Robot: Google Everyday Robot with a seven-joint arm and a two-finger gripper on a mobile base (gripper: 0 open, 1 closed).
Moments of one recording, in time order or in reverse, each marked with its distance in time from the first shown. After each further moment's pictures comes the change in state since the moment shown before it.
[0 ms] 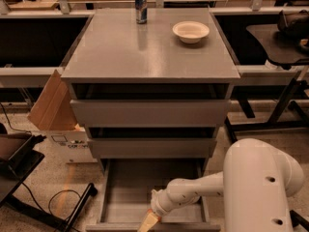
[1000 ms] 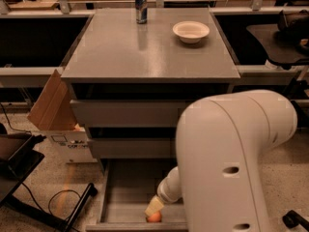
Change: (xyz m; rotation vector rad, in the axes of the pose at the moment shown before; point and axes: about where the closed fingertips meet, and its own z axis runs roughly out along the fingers) arm -0.025 -0.019 -0.118 0.290 0.149 0.193
